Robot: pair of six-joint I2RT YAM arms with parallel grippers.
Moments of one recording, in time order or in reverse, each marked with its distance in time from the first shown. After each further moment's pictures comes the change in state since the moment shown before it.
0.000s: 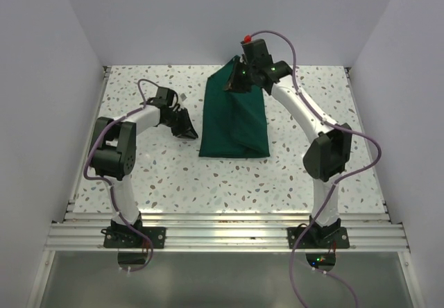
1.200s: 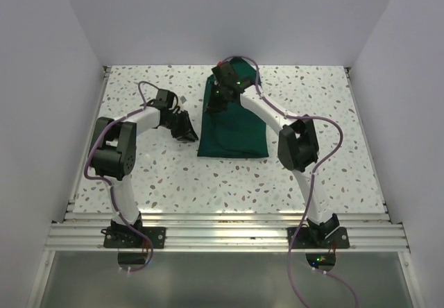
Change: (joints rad) left arm 0.000 0.000 -0.025 0.005 0.000 -0.007; right arm 0.114 0.311 0.114 0.034 0.016 0.095
